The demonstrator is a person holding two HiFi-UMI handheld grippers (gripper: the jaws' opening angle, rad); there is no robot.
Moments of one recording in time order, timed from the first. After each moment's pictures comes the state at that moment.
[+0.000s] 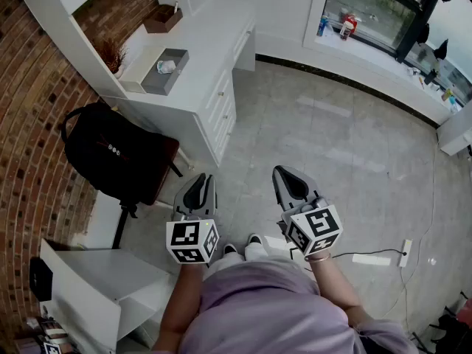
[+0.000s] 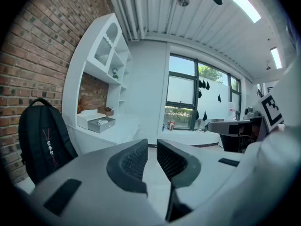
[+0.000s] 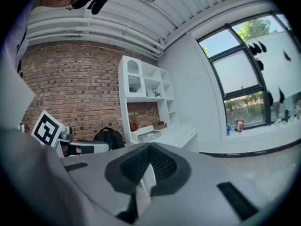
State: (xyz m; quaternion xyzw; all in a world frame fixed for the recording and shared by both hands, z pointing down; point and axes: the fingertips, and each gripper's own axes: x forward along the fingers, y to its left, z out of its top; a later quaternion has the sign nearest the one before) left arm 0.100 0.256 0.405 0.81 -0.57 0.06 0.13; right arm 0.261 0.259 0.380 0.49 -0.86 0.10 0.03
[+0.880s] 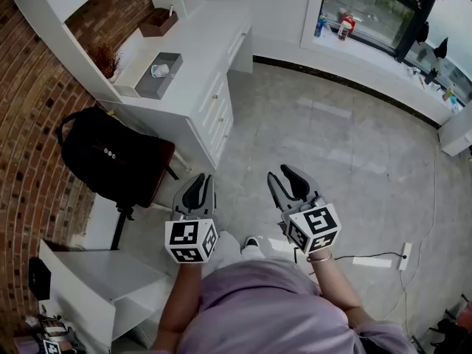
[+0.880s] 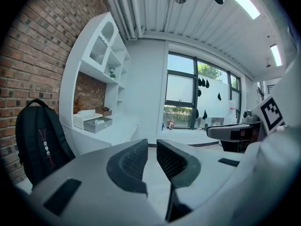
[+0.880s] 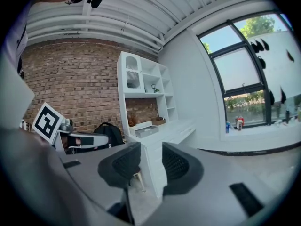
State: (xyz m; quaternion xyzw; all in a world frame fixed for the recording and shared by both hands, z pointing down) left arm 0.136 0.250 0.406 0.81 -0.57 0.07 0.13; right arm 0.300 0.252 0.399 0.48 -0.87 0.11 0.06
